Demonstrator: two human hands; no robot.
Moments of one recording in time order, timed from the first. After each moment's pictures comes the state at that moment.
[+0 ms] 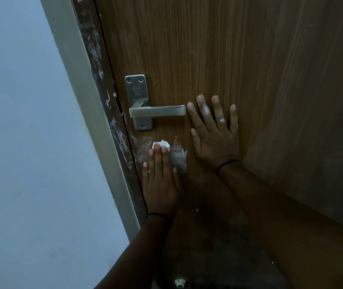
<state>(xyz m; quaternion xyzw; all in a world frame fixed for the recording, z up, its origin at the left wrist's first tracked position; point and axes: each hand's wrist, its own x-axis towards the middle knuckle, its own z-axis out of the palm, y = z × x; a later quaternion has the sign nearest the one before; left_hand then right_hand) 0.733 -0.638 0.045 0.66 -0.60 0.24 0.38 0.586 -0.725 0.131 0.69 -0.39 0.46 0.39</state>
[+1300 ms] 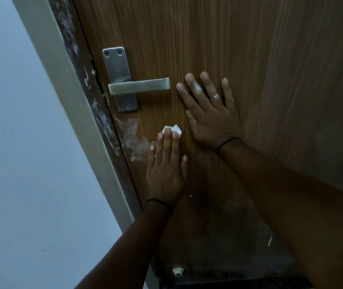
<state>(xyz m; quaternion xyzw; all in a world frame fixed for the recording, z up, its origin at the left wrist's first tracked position) 0.713 -0.649 0.032 0.61 -0.65 0.31 0.33 0.565 -0.727 0.133 0.69 -0.35 0.46 0.44</state>
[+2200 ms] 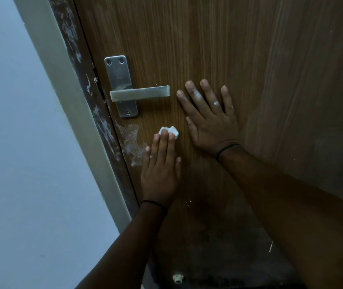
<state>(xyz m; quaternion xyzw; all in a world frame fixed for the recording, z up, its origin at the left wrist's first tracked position) 0.725 -0.653 0.041 0.61 -0.65 0.32 0.32 0.565 -0.724 0.133 0.69 -0.35 0.46 0.44</state>
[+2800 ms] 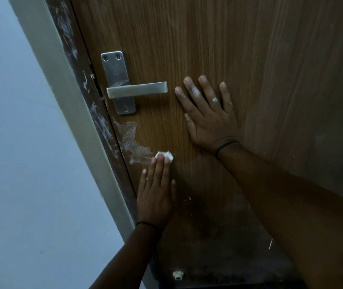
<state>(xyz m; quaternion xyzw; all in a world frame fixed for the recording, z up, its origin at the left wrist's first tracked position) 0.740 -0.629 -0.017 0.63 -0.67 0.28 0.28 0.564 -0.722 0.134 0.69 -0.35 0.46 0.43</state>
